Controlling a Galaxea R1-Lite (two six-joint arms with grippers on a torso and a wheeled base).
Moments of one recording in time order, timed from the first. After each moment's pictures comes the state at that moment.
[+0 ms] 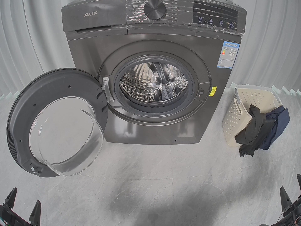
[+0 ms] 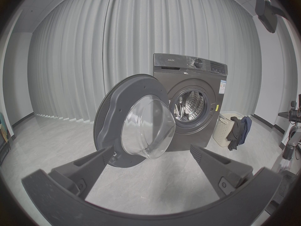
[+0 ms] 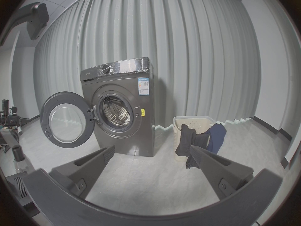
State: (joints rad) left arm 0.00 0.02 -0.02 0.00 -0.01 -0.01; right arm 0.01 0.04 -0.02 -0.07 0.05 0.01
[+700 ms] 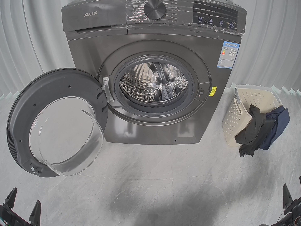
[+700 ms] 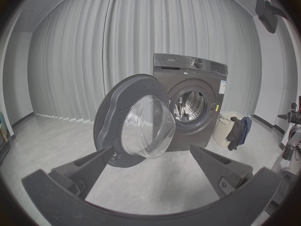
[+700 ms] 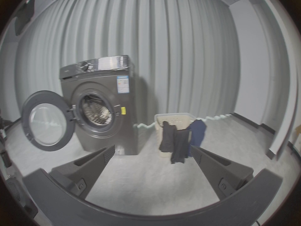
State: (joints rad) left arm 0.00 0.02 -0.02 0.00 -0.01 -0.01; right arm 0.00 0.01 -0.02 -0.01 -0.13 0.02
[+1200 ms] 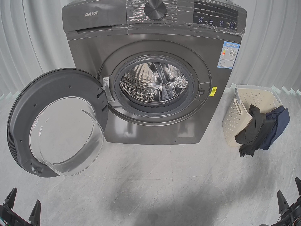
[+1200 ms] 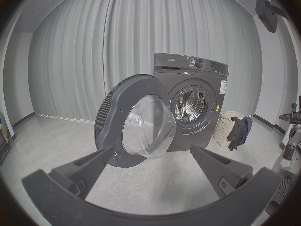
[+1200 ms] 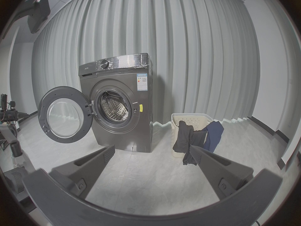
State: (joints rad) left arm 0.00 0.02 -0.02 0.00 -0.01 -0.01; right arm 0.00 0.01 -0.02 0.00 0.04 -0.02
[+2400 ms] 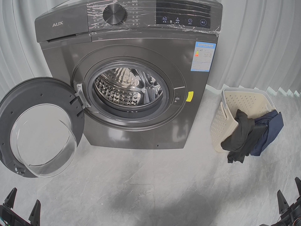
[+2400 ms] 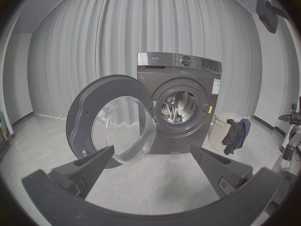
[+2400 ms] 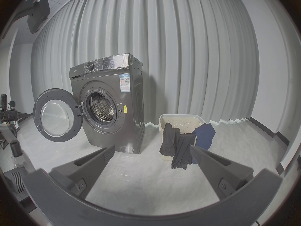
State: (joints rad) left arm 0.00 0.02 -0.02 0.00 -0.01 -0.02; right arm 0.00 0.01 -0.02 0.00 0.04 -0.02
